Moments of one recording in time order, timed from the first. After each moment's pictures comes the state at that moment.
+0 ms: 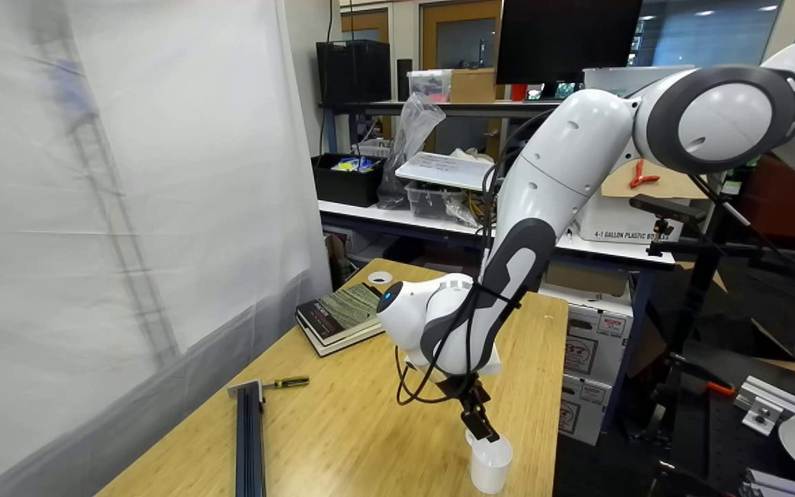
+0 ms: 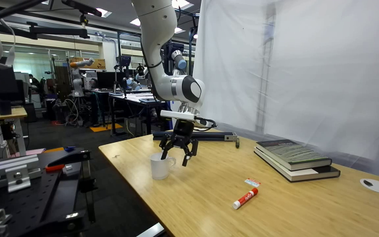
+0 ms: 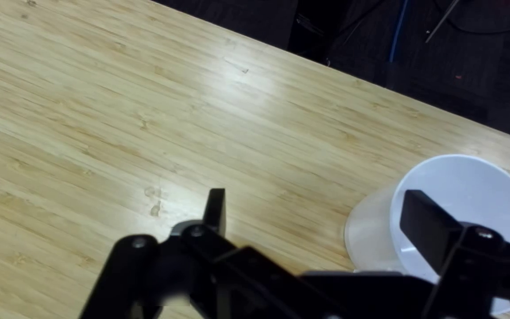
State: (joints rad) arm 0.26 0.94 0.09 -1.70 -0.25 2.05 -0.13
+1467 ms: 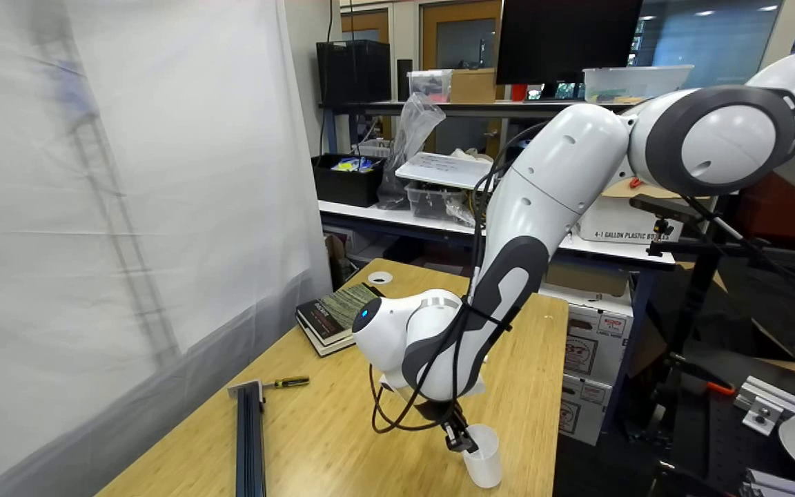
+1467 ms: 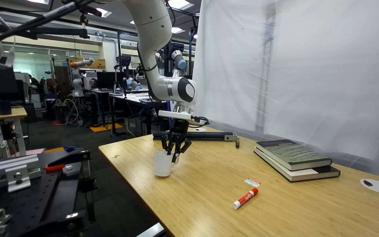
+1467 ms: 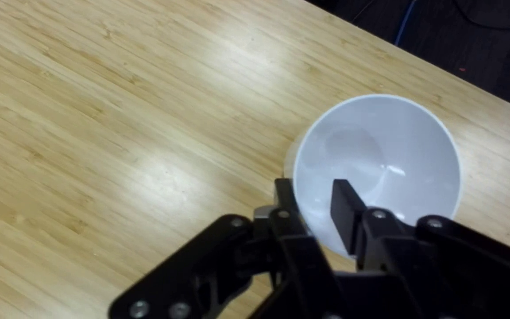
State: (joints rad) arm 0.32 1.00 0.13 -1.59 -0.27 2.05 -0.16
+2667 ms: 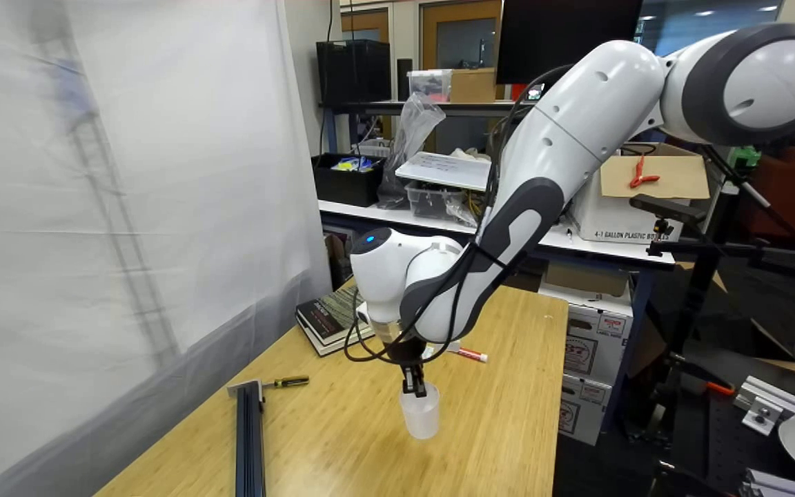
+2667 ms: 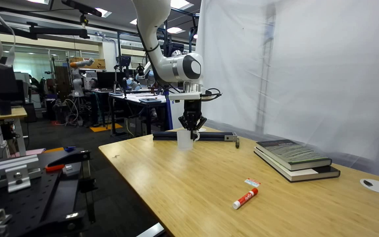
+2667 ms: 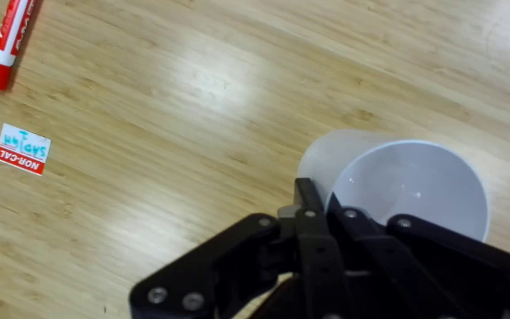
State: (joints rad) arm 0.32 0.83 0.08 -1.66 -0.27 2.30 -0.06
